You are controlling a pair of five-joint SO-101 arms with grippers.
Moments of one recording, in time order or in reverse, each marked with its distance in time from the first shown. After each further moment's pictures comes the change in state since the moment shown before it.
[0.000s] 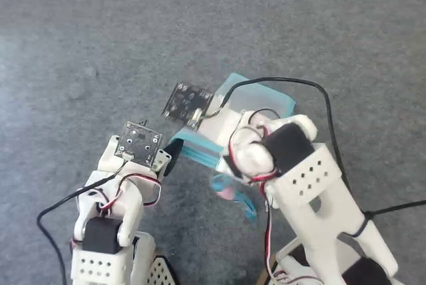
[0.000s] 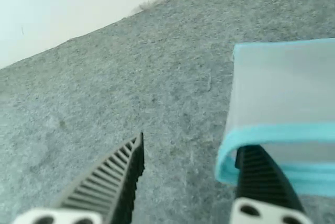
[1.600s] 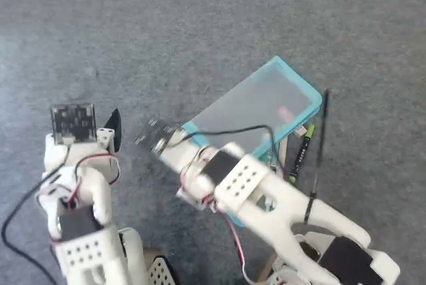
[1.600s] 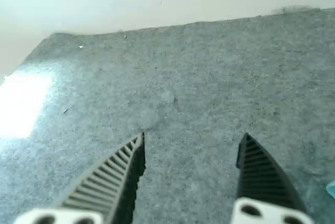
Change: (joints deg) left arm -25.3 12.7 -7.6 -8.7 1.9; right arm -13.5 12.1 25.7 -31.6 -21.3
